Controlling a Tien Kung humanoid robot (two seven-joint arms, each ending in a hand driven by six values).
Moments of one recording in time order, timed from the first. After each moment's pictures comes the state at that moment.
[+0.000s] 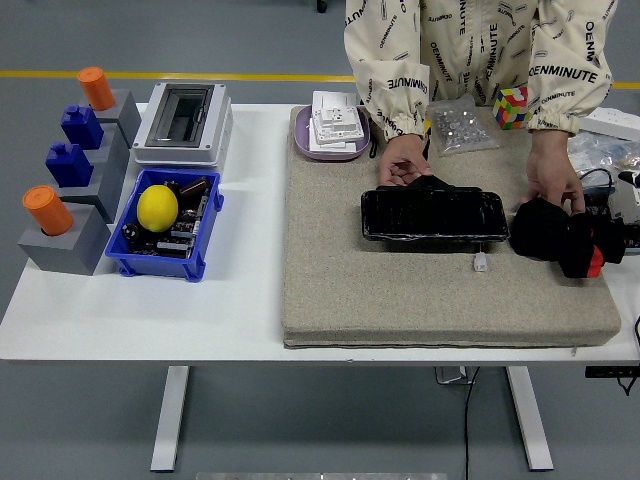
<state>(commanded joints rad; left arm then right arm) 0.02 0.15 -1.52 -0.18 1.27 0.03 0.16 0.46 -0.63 1.23 1.05 -2.03 -0.13 0.00</state>
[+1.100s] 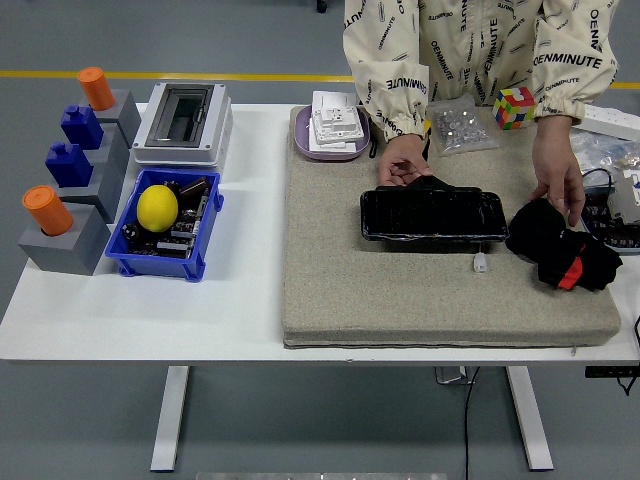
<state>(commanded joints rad) 0.02 0.15 -1.52 -0.18 1.27 0.03 0.16 0.33 -0.49 1.38 1.09 -1.05 -0.24 0.34</state>
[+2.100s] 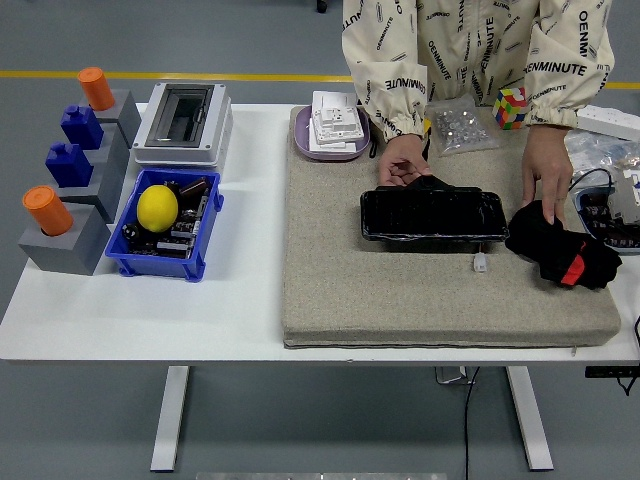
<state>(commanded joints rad) 0.02 0.15 -1.51 -0.18 1.27 0.03 0.16 0.31 -0.49 1.38 1.10 -0.19 -0.03 0.26</state>
